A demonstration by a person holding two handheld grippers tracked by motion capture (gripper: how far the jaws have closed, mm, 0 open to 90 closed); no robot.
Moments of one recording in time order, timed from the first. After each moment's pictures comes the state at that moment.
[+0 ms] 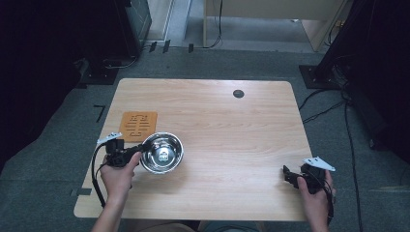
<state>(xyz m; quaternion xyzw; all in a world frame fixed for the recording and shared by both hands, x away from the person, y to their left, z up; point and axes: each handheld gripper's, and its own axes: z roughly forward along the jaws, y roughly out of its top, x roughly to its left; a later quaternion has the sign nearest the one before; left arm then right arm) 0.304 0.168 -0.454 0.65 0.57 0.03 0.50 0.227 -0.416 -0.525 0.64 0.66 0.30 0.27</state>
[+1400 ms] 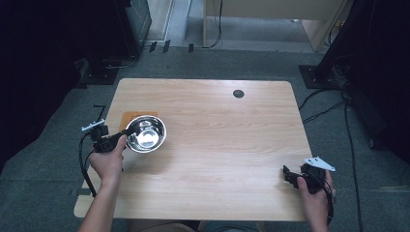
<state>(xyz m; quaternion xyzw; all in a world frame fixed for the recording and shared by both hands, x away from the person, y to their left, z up) 0.346 0.212 -0.452 0.57 0.64 0.09 0.50 0.227 -0.416 -0.525 0.64 0.66 0.30 0.27</state>
